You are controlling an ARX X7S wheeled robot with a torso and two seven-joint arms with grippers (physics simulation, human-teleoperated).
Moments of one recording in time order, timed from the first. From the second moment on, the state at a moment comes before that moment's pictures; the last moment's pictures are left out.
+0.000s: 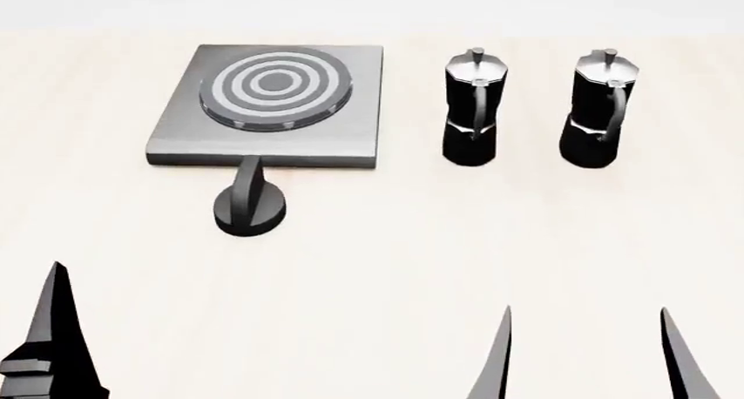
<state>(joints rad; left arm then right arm) 0.03 -0.21 -0.02 0.69 -0.40 -0.31 -0.20 -0.16 0.23 -0.06 -0.83 -0.04 0.30 0.21</state>
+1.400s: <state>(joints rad) 0.04 -0.26 0.03 0.67 -0.43 -0.28 -0.26 -0.16 0.27 -0.07 -0.82 -0.02 0.30 0.25</state>
